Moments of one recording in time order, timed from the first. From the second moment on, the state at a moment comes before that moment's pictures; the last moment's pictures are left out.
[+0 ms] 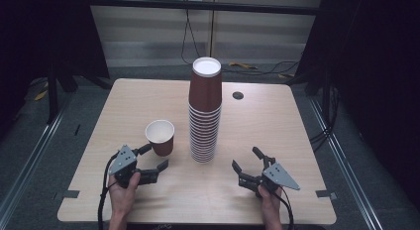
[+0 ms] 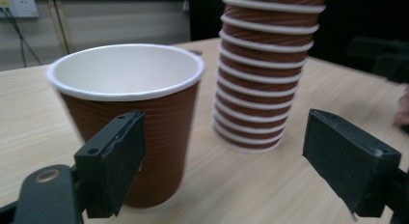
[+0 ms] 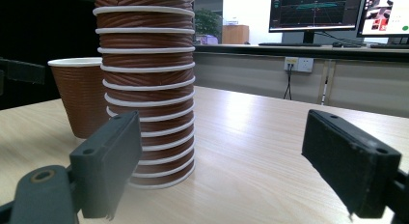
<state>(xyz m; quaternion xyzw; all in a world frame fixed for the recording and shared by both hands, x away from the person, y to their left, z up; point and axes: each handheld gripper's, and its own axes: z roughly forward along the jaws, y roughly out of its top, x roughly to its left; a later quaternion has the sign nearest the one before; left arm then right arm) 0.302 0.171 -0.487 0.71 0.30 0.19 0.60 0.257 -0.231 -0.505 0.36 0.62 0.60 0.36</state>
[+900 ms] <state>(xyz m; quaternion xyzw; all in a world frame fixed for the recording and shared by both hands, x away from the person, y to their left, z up) 0.276 0.133 -0.515 0.65 0.28 0.25 0.66 0.257 -0.231 -0.505 0.37 0.62 0.60 0.36</state>
